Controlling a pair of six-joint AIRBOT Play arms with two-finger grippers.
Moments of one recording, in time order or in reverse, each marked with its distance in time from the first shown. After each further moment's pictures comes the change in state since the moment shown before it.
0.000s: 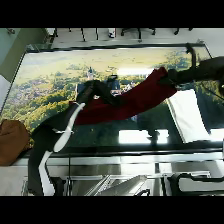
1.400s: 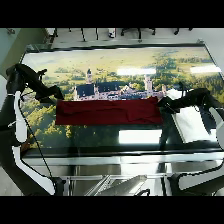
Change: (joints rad) left arm 0.694 0.122 0.092 0.211 0.542 0.004; right arm -0.098 -0.206 -0.379 -0.113 0.282 -0.037
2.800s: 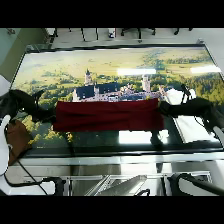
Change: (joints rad) left arm 0.062 0.413 -0.714 0.008 -0.247 0.081; right arm 0.110 0.375 -0.312 0.058 0.228 0.056
